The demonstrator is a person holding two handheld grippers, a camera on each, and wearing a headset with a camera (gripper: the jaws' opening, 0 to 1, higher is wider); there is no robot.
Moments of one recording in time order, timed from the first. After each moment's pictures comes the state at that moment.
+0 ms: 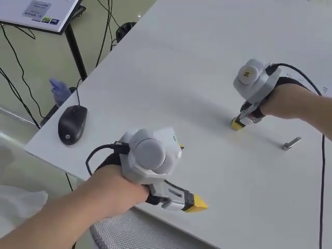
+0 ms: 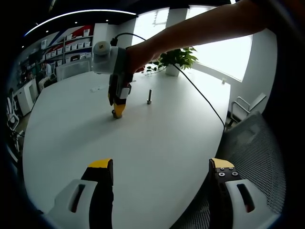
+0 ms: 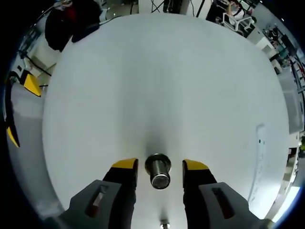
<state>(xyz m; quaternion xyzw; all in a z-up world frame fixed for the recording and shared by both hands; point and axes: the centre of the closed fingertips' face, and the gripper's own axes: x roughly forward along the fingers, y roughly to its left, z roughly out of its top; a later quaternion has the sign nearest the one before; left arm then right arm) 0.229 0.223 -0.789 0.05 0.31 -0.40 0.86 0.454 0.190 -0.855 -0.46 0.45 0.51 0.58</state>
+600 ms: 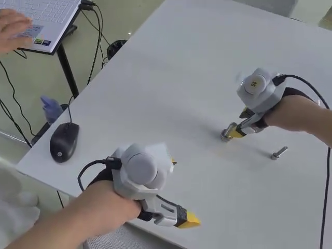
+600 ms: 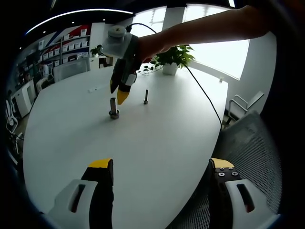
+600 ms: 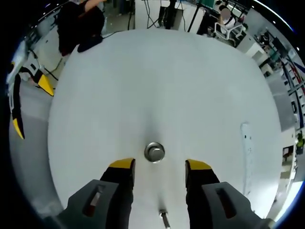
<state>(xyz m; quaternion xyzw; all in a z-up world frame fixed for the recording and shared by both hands) 0.224 0.221 -0.782 0.05 0.32 -0.41 0.85 0.443 0.170 -0.811 -0.44 0.40 0.51 0.62</state>
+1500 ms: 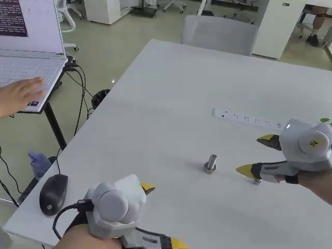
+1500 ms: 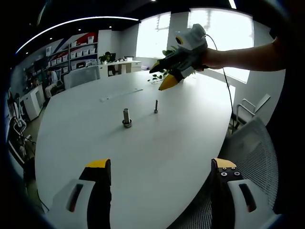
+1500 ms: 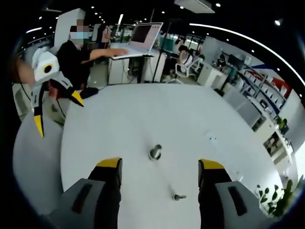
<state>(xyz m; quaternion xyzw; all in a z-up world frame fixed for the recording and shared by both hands) 0.227 0.242 -0.750 0.06 0.29 -0.37 0.88 0.387 0.107 -0.700 -0.28 0.23 0.47 0.80</state>
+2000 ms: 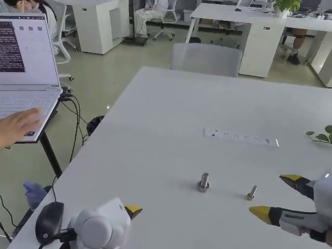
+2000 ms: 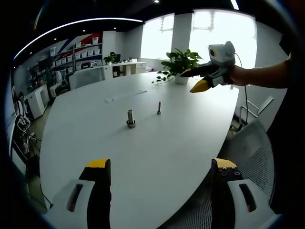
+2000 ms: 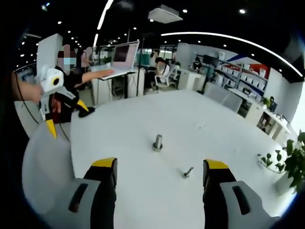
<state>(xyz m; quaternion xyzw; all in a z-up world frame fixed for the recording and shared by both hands) 0.215 0.250 -0.738 0.06 0.28 -0.35 0.89 0.336 0.043 -0.696 -0.18 0.22 0.41 0.87</state>
